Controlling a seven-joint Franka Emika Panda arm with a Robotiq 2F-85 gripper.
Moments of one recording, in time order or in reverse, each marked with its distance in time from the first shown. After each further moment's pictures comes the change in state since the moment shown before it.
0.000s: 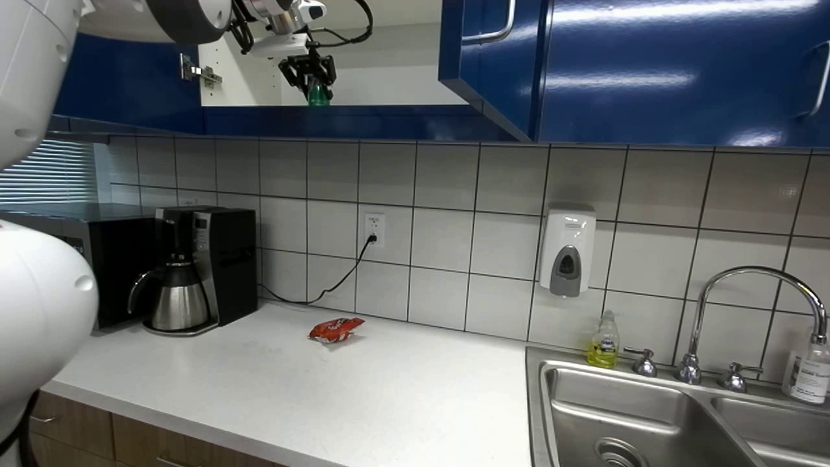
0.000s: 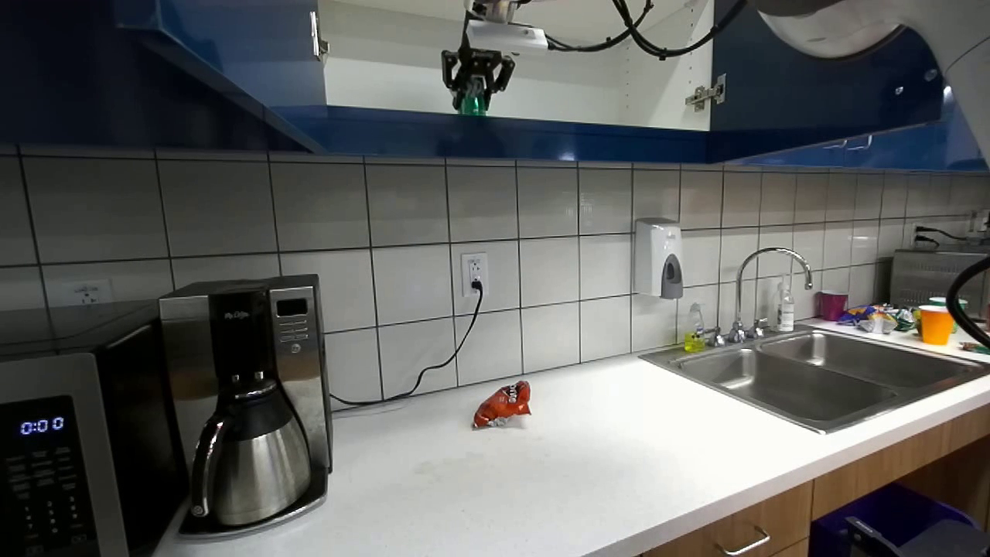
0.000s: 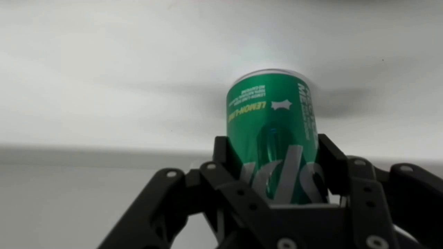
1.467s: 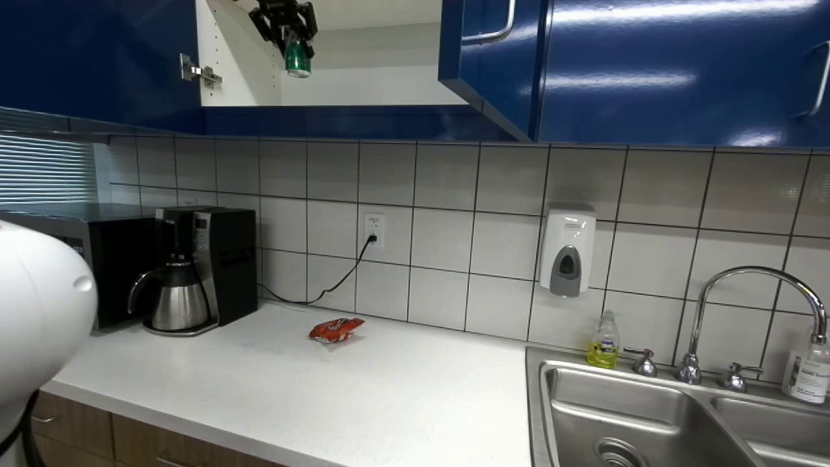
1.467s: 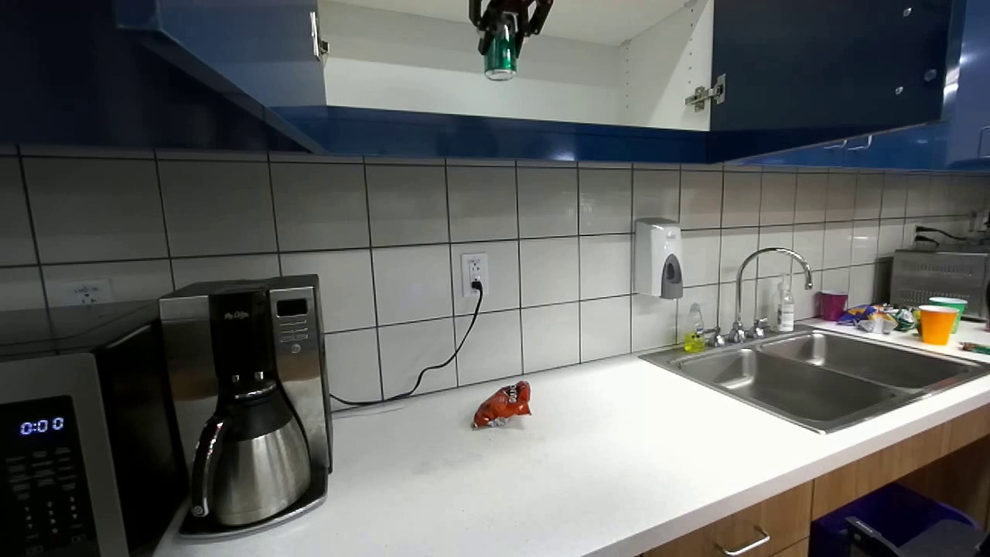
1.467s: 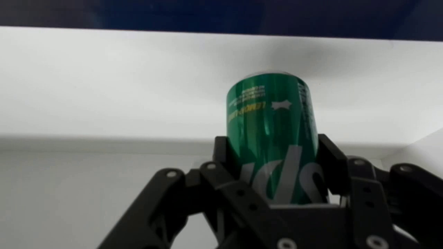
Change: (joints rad) arm -0.006 -0.398 -0.012 -0.378 0.066 -0.007 0.000
